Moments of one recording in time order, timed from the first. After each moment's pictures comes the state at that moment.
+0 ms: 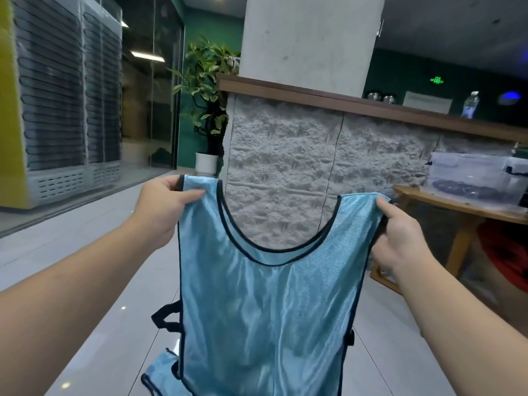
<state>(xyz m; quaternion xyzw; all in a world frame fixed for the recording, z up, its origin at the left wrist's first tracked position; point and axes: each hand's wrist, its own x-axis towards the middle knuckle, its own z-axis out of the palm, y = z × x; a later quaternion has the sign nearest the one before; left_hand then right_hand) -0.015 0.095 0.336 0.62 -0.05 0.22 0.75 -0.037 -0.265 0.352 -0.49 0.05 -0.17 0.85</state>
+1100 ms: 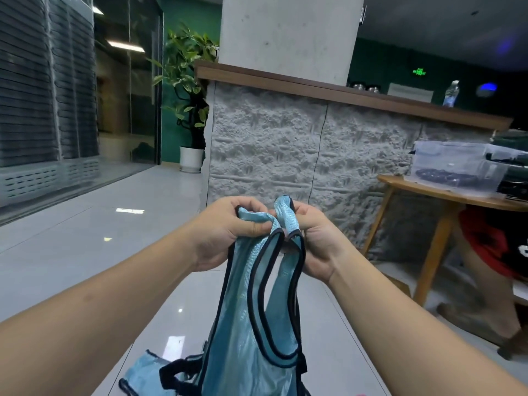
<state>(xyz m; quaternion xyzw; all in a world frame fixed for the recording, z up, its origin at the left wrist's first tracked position) -0.035 -0.014 0.323 0.61 -0.26 -0.08 0.75 -0.030 -0.195 0.321 -0.55 -0.21 0.11 0.80</state>
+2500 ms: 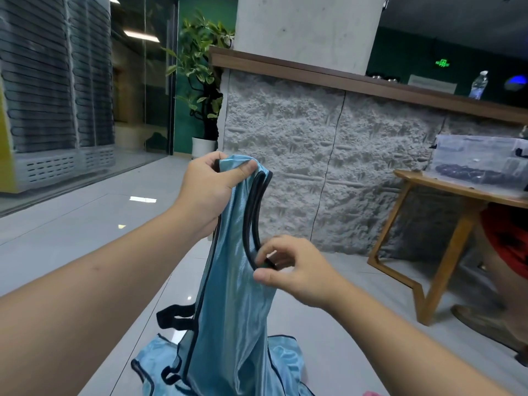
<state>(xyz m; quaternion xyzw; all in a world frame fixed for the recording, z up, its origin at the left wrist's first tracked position) -0.005 0.006 0.330 0.59 -0.15 0.21 0.77 -0.028 -0.193 0.251 -0.85 -0.31 -0.09 0.42</state>
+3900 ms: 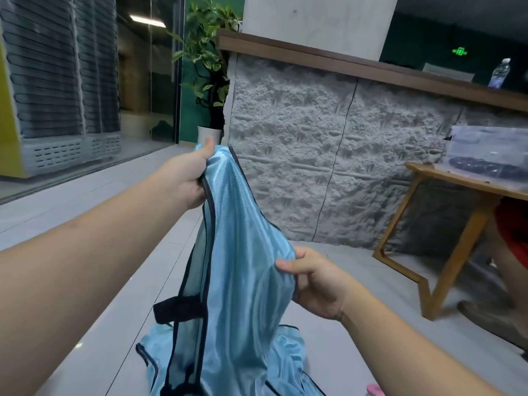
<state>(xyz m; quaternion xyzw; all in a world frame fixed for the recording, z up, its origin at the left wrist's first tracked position) 0.024 0.041 0.341 0.51 0.09 0.02 0.86 -0.028 -0.198 0.229 -0.61 -0.12 0.24 0.75</state>
